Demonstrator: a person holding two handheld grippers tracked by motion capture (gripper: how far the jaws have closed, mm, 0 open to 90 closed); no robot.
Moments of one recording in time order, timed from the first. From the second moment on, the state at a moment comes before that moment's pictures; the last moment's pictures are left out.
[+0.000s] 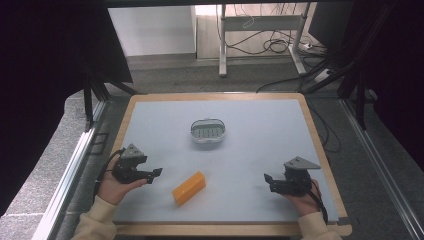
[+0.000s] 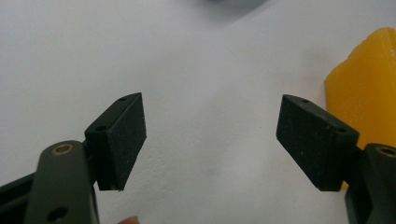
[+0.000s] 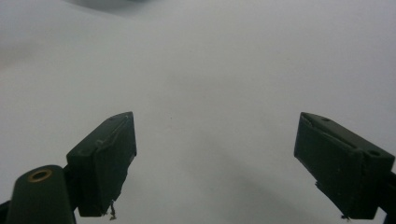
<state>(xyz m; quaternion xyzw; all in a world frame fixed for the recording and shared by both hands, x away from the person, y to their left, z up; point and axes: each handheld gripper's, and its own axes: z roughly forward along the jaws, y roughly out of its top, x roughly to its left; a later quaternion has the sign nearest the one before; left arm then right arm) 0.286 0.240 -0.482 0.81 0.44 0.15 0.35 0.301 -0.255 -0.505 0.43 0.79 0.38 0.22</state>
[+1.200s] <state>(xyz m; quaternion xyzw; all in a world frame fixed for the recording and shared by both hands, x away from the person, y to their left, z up) 0.263 0.202 -0.438 0.83 0.40 0.14 0.35 0.298 -0.249 -0.504 0.42 0.80 0.37 0.23</state>
